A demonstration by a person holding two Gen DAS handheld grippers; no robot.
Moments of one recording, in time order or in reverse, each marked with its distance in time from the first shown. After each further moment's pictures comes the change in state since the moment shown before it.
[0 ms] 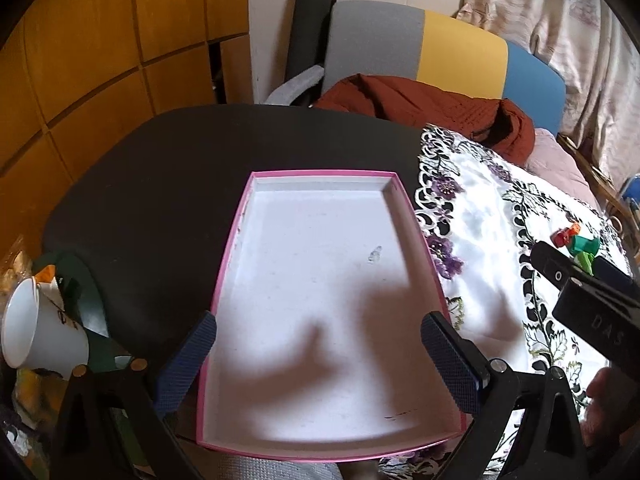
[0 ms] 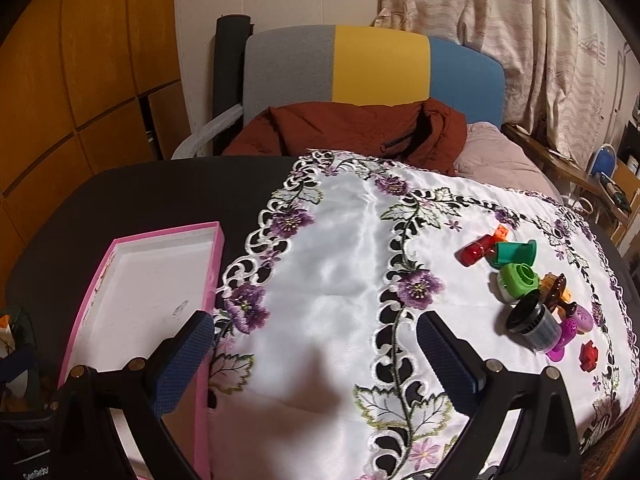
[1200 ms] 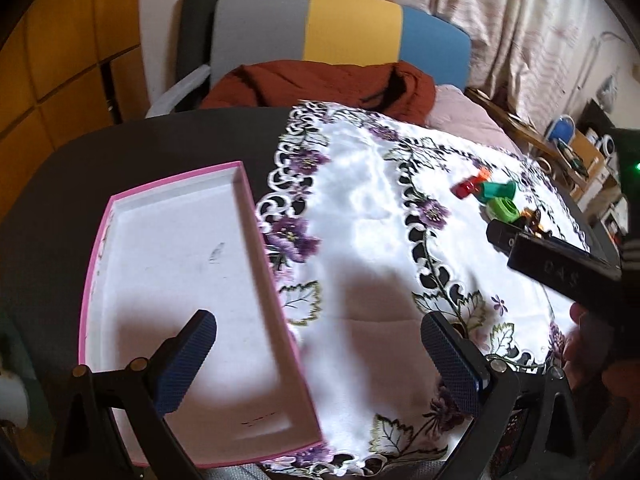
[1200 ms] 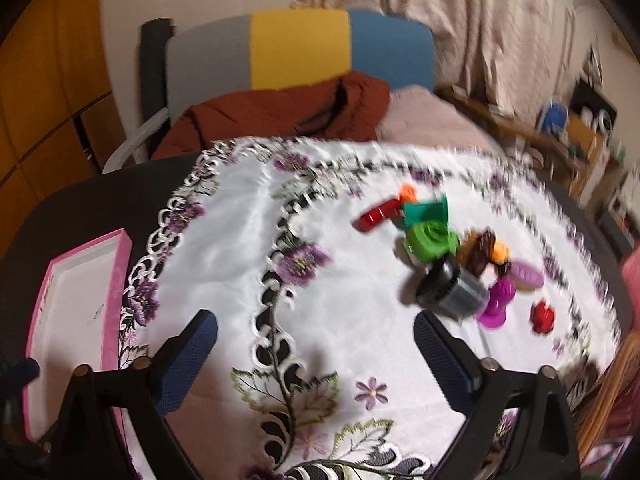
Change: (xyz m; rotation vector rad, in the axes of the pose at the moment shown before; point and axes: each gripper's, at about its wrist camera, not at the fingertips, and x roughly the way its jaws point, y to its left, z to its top) left arm 0.002 -0.106 -0.007 0.229 0.048 -0.270; right arm 0.001 -0.115 -0.016 0.210 0.093 -0.150
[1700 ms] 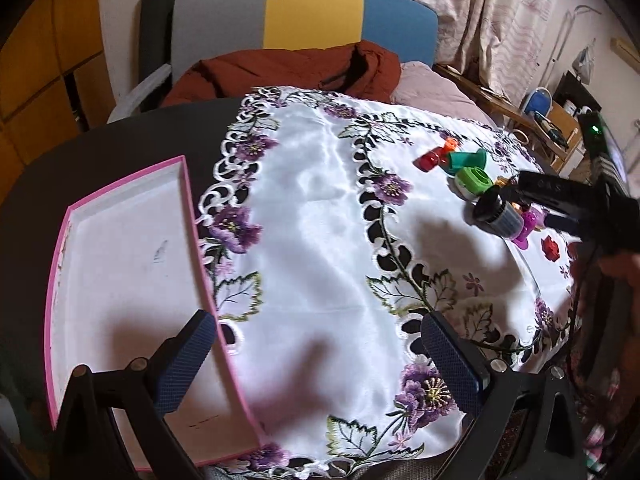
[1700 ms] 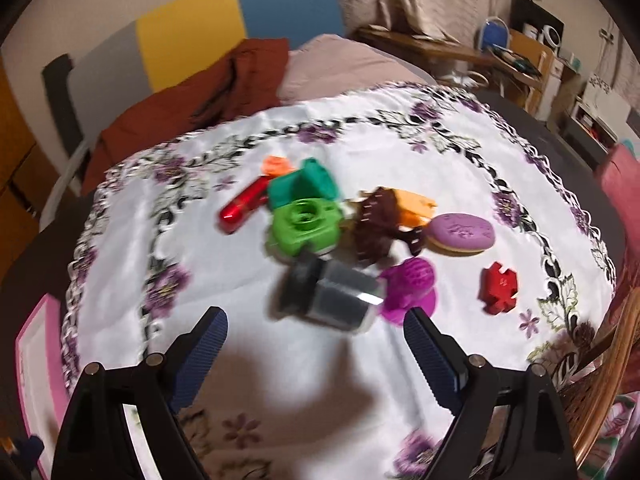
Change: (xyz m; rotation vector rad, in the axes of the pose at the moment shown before) left arm 0.018 -0.039 -0.005 0.083 0.048 -0.064; right arm 0.043 -0.120 0.024 0.238 0.117 -0.093
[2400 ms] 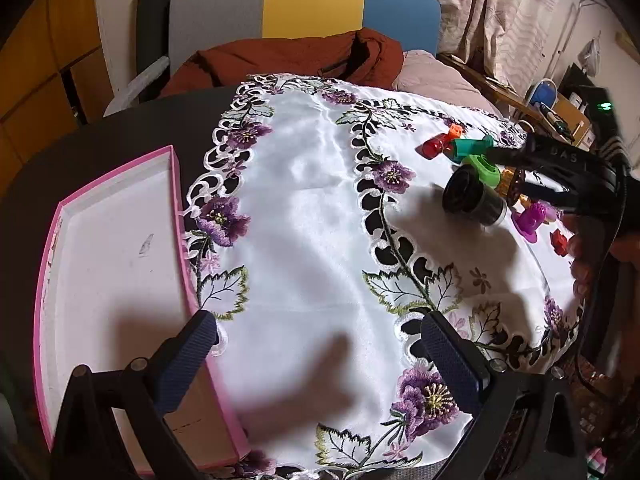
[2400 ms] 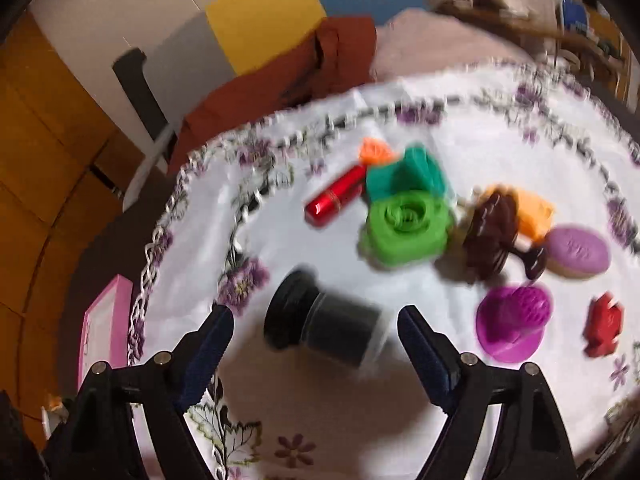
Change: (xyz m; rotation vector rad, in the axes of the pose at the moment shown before) left arm 0.019 -0.008 0.001 -0.007 0.037 0.018; right arm 0.013 0.006 0.014 -0.071 -0.039 0.322
